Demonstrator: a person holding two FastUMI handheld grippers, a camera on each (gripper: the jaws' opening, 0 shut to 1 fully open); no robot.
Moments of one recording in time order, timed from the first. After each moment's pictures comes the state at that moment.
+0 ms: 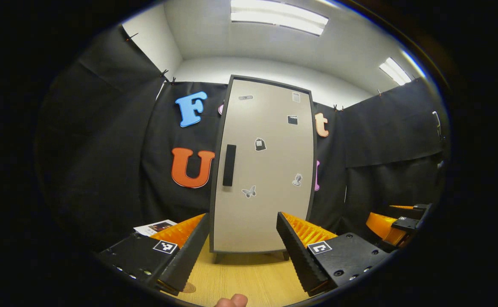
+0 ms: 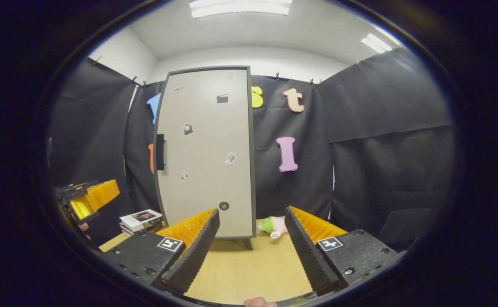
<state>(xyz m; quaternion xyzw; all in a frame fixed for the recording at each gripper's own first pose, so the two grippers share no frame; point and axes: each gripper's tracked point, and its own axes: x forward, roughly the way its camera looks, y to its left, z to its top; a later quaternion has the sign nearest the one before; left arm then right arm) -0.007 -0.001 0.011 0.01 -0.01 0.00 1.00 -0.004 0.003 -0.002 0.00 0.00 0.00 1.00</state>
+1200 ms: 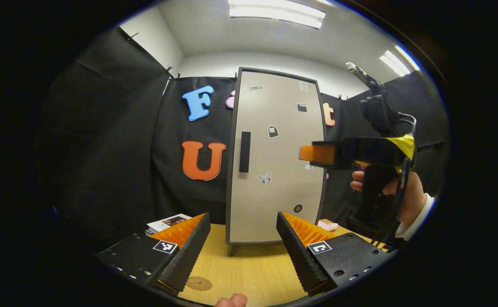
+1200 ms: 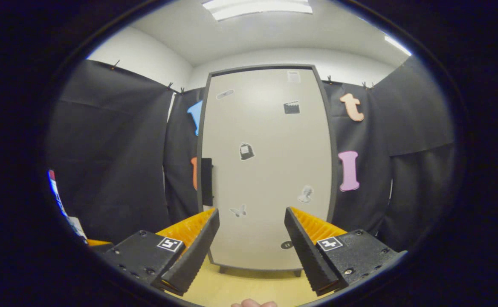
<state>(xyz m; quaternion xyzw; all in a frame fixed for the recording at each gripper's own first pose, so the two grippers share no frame) -0.025 0.039 -0.014 0.03 0.01 0.02 1.00 0.137 0.187 0.095 -0.01 -0.03 0.18 0.98</state>
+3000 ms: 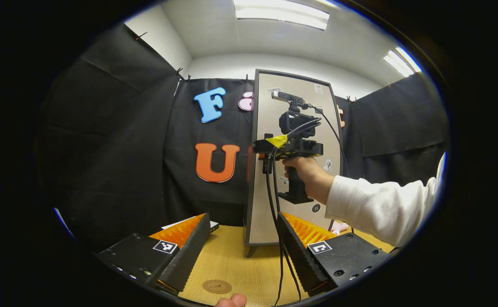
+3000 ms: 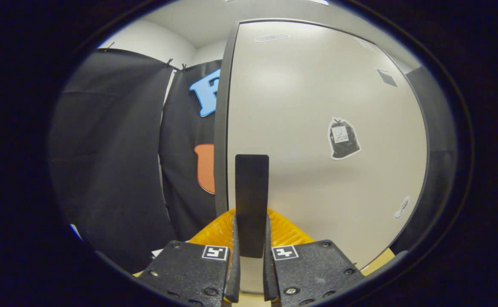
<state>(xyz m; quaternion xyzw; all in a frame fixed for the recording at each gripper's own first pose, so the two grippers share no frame) -0.030 0.093 -0.010 0.03 0.01 0.04 1.00 0.286 0.338 0.084 -0.03 0.03 0.17 0.99</state>
